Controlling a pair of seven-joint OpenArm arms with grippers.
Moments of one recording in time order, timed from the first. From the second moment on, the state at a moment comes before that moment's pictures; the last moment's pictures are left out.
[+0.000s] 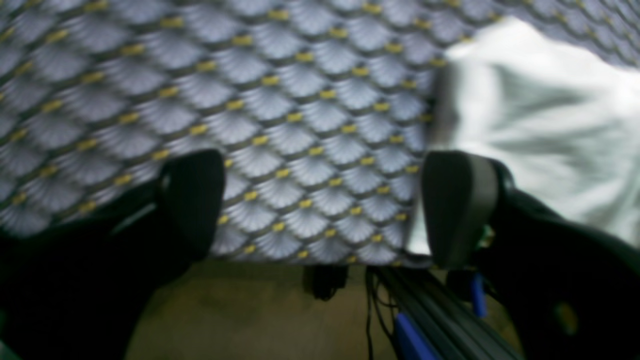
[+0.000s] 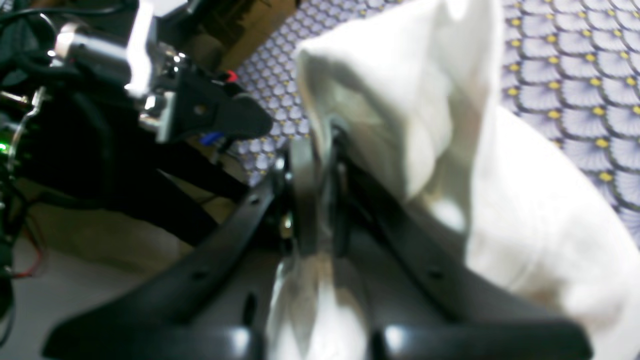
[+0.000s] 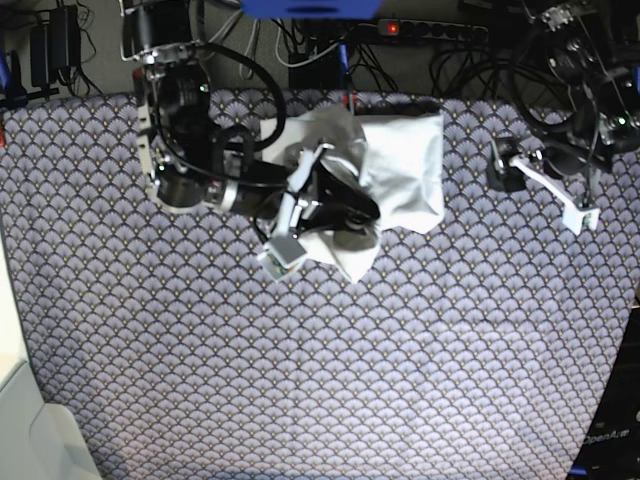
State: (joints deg) left arm 11.5 -10.5 -29.8 111.4 -30.9 -11.4 79.4; right arm -1.3 1.0 -7.6 97.5 49.5 39.9 -56.7
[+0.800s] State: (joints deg) left arm 11.2 -12.0 -31.7 101.4 -30.9 -11.1 79.2; right arm 3.9 1.8 -23.9 88.7 49.1 39.5 -46.7
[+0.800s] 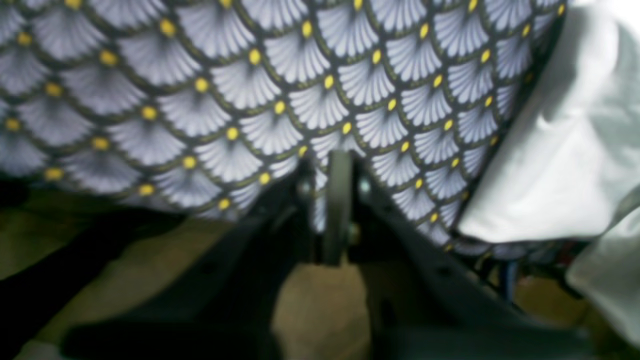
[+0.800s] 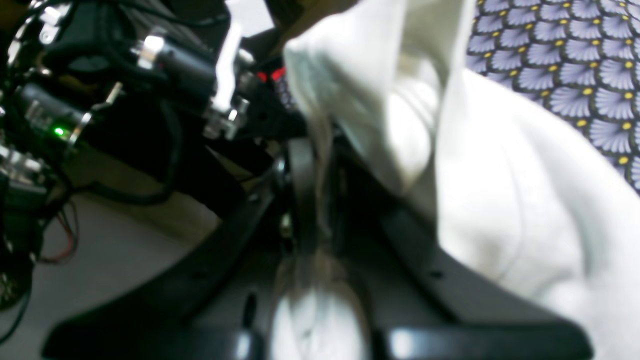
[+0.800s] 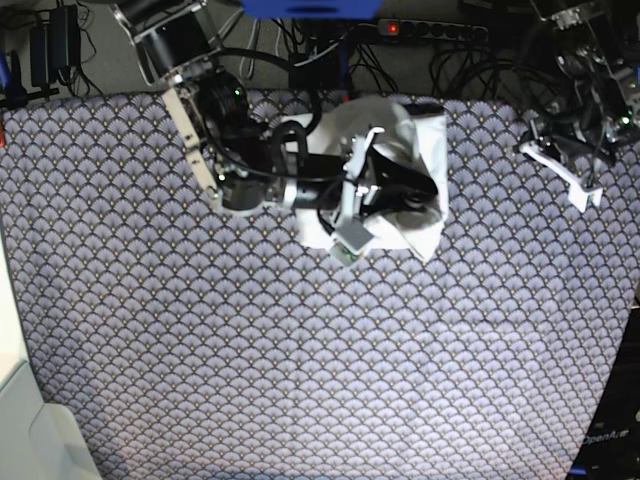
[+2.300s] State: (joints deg) left arm 13.4 -18.3 -28.3 98.7 -30.8 -11.4 78.5; right arm 2.9 7.5 -25.6 96.1 40.7 39.3 -42.8
